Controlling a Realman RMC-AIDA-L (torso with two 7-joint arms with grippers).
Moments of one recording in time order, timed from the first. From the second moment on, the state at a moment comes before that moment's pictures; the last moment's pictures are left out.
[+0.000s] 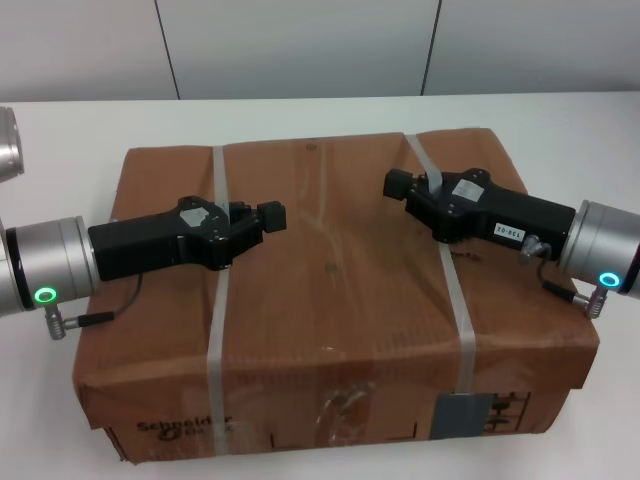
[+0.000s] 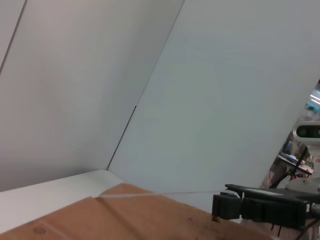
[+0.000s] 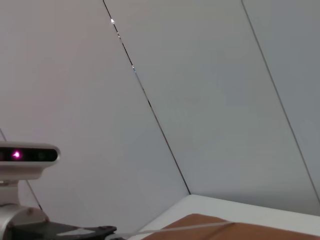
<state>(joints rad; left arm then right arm) -0.76 -2.03 2.87 -0.26 -0.39 1.60 -1.24 0.54 2.07 -1.01 -0.32 -1.41 -1.33 1.23</state>
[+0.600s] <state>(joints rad) -0.76 -2.03 2.87 -0.26 -0.39 1.60 -1.24 0.54 2.07 -1.00 -0.32 -1.41 -1.34 1.23</state>
